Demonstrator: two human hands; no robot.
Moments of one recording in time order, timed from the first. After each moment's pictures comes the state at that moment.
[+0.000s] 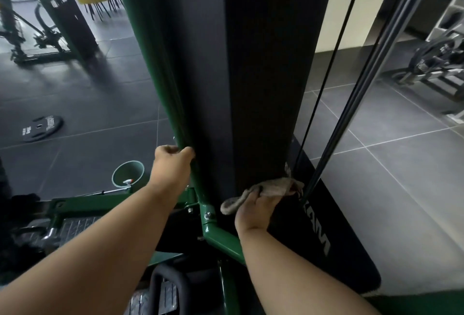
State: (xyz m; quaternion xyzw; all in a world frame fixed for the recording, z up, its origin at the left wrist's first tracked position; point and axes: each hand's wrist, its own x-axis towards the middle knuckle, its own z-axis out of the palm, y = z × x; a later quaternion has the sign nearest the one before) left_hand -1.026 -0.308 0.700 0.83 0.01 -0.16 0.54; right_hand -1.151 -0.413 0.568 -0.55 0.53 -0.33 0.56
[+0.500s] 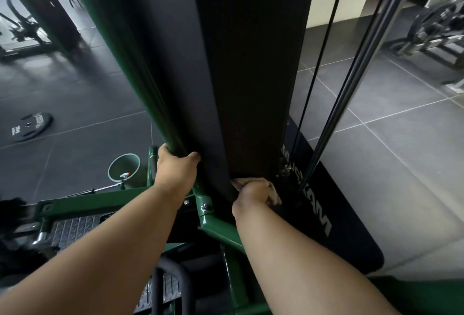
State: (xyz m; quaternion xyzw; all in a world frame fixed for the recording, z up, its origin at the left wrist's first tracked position) left_hand -1.028 -0.330 0.650 0.84 0.01 -0.17 0.52; right_hand -1.112 -0.453 0.534 -0.26 0.59 -0.21 0.73
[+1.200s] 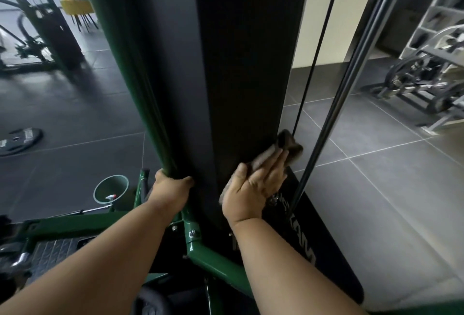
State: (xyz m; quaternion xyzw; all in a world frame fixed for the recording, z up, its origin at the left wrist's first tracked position) left_hand -1.005 -0.333 0.645 0.84 0.02 -0.21 0.50; right_hand -1.133 -0.449 0.646 -0.72 0.40 -0.47 0.32
